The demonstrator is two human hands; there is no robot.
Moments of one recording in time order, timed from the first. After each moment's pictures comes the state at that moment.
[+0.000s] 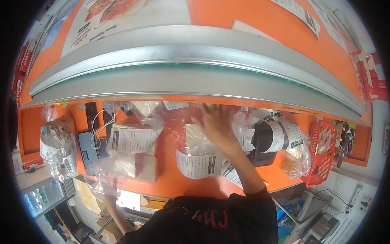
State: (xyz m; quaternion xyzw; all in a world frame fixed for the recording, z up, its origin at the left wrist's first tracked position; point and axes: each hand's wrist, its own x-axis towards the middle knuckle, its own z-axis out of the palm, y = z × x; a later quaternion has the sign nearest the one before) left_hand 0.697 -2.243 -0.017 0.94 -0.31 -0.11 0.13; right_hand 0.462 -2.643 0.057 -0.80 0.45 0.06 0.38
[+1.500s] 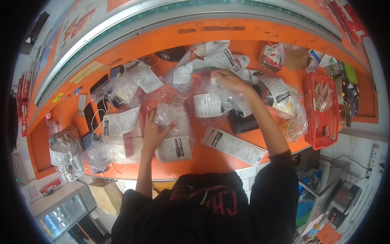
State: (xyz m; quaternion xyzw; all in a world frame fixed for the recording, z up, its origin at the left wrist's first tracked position) left_hand 0.538 -2.482 -0.011 0.71 -0.64 -0.15 0.25; right_hand 0.293 -2.703 -0.017 -0.71 0.36 -0.12 0.60
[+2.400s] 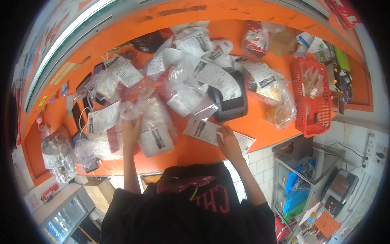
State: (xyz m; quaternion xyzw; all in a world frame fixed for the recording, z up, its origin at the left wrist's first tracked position) left_hand 0.548 -2.466 -0.040 0.78 -0.51 -0.22 0.30; right_hand 0.199 -2.469 -0.050 -0.74 0.53 -0.19 0.38
